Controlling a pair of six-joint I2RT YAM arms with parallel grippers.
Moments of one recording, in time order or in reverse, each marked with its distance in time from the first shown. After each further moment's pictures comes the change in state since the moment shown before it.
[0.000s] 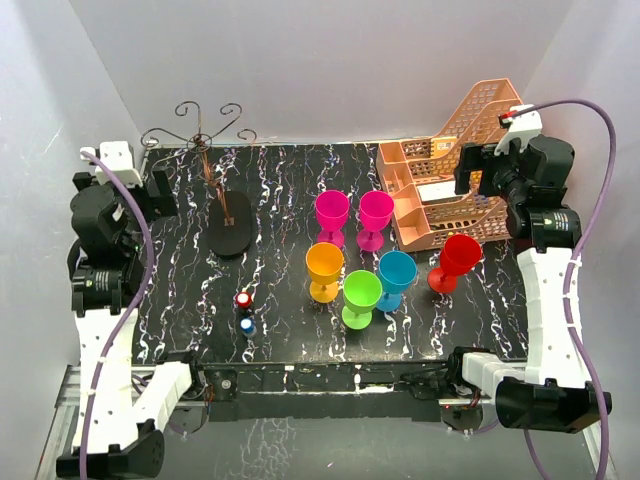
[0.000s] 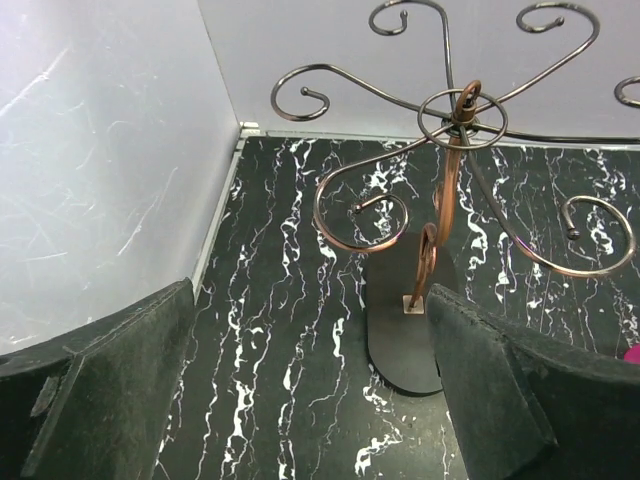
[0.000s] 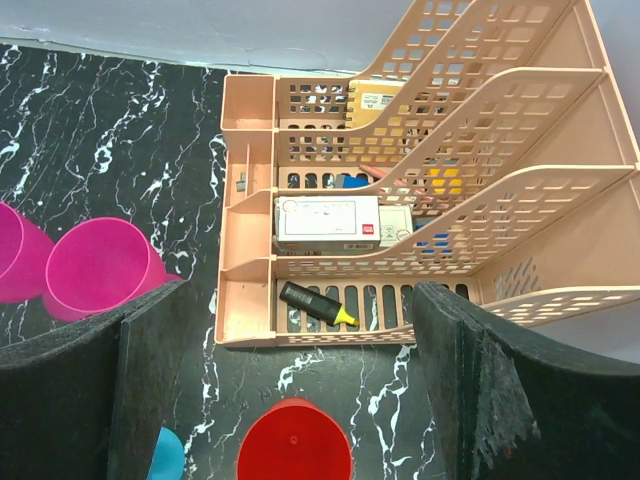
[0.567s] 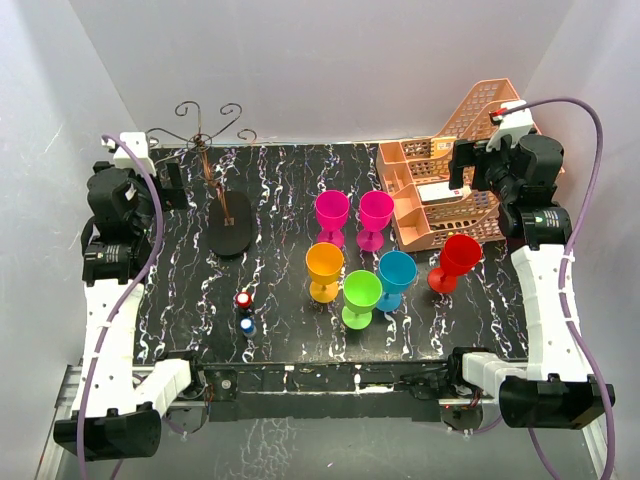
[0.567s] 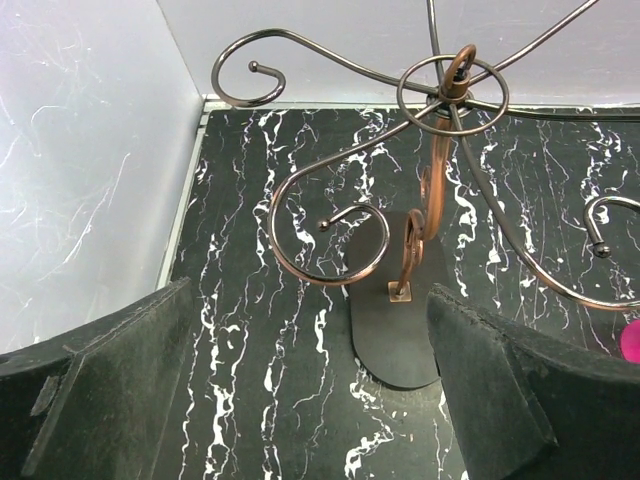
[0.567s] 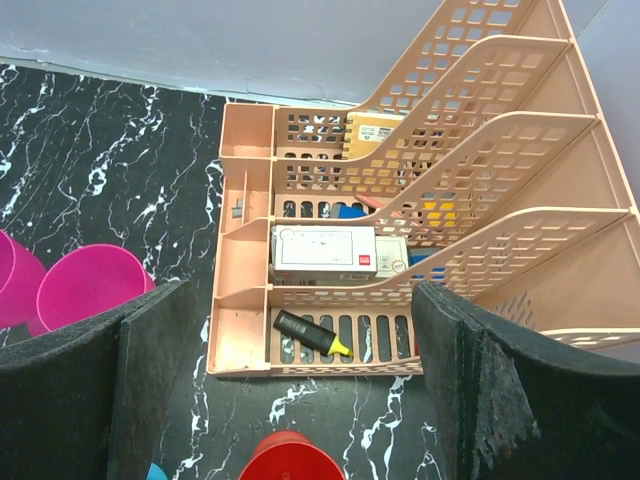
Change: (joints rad) left arm -0.006 0.132 -0.023 0.055 0.059 0.004; right arm 0.059 0.014 -0.032 0.099 0.058 -0.019
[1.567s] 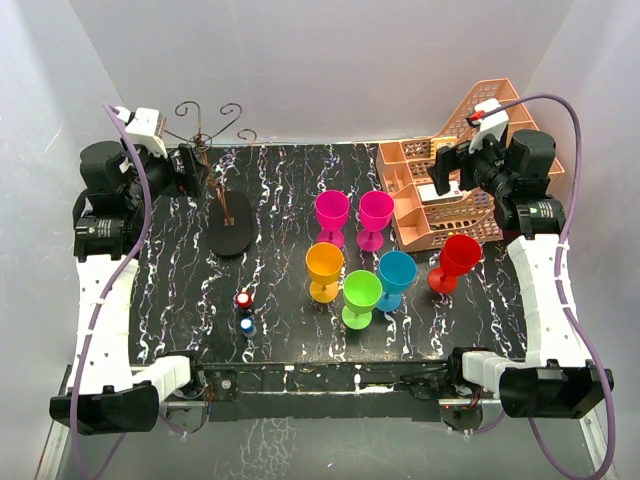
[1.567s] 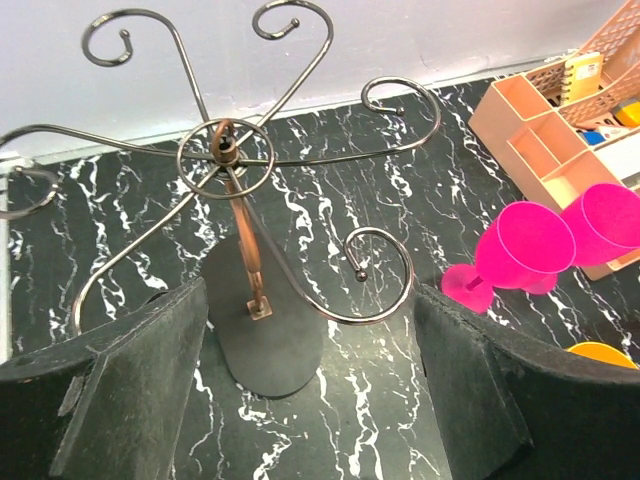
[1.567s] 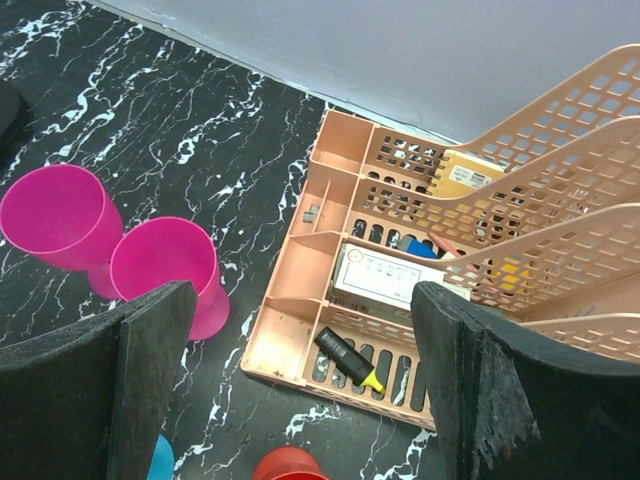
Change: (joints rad) left arm -0.006 0.130 0.213 -0.103 0.410 -0.054; right arm 0.009 0.051 0.008 0.020 -0.261 -0.105
